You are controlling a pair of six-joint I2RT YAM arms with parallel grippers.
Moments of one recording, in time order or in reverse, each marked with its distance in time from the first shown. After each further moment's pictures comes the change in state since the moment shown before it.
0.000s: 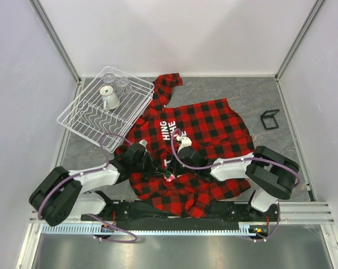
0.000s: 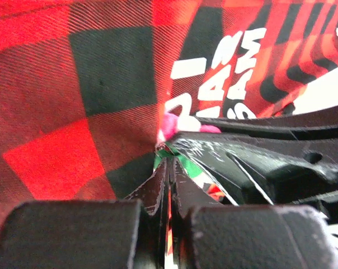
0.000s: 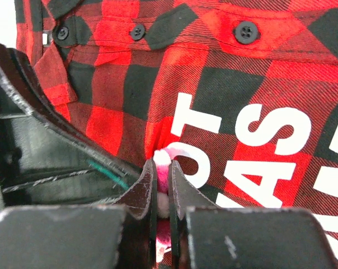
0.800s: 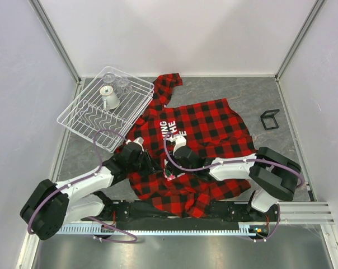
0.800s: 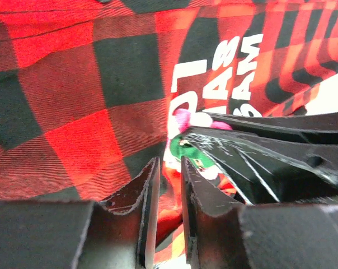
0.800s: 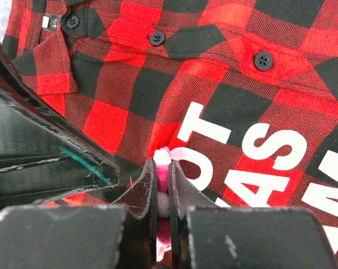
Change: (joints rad) left arm 0.006 -0.190 0.026 -0.192 -0.075 0.099; right arm 0.029 -0.022 0.039 -0.052 0.038 -0.196
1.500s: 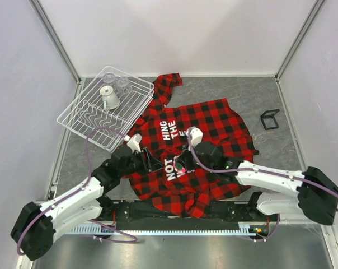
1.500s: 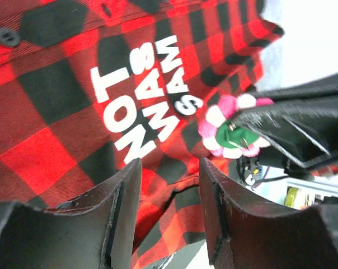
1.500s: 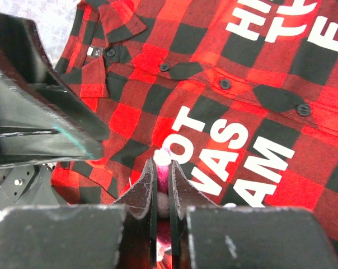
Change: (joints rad) left arm 0.006 -0.233 -0.080 0.084 0.047 0.124; right arm -0.027 -0.362 -0.029 -0.212 0.028 -0.130
